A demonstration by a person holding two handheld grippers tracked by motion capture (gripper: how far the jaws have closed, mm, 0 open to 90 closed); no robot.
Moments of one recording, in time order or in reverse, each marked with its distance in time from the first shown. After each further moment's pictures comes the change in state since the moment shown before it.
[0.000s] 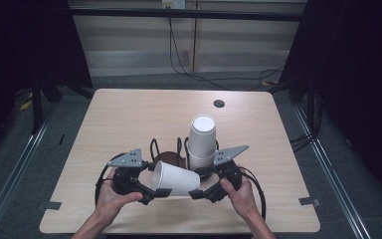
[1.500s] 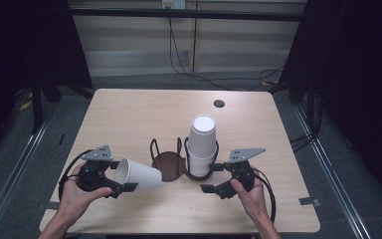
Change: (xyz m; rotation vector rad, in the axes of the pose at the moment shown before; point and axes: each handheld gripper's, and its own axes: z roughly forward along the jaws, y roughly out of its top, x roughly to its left) left arm 0.026 -0.019 -0.072 0.218 0.251 -0.116; right arm -0.005 -0.017 -0.027 -0.066 -0.154 0.059
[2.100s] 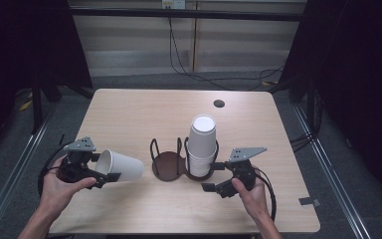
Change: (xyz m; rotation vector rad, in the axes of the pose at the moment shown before) left arm 0.026 0.001 -0.032 0.052 0.133 -0.035; right arm -0.001 0.002 -0.003 -0.001 -0.018 -0.004
